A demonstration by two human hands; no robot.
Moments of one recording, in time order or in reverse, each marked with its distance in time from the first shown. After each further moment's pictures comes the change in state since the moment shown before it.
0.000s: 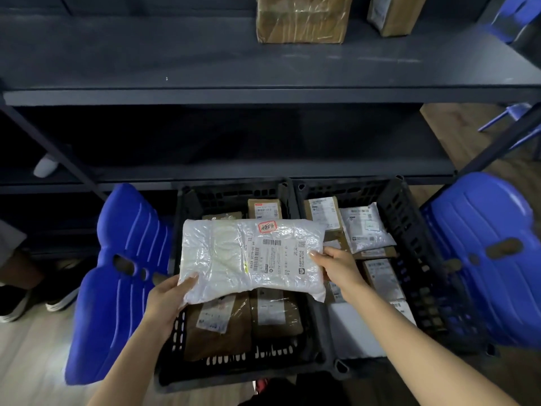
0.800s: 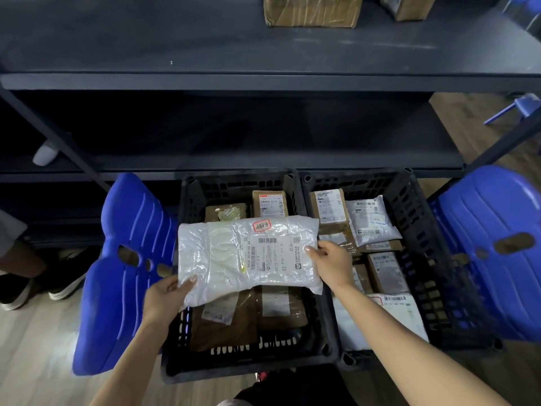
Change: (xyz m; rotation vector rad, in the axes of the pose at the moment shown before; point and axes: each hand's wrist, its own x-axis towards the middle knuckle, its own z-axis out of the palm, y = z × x) left_hand 0.013 -0.019 -0.018 0.357 0.180 0.133; right_hand 0.001 0.012 0.031 -0.345 0.163 -0.199
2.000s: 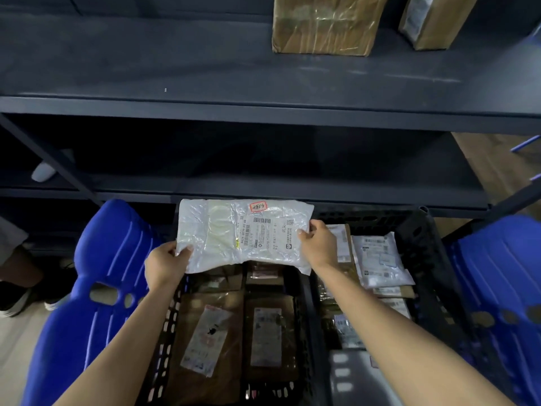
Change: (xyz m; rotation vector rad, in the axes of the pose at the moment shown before) left_hand 0.077 0.107 0.052 0.230 0.311 0.182; right_hand 0.129 -0.055 0.015 -0.091 0.021 -0.076
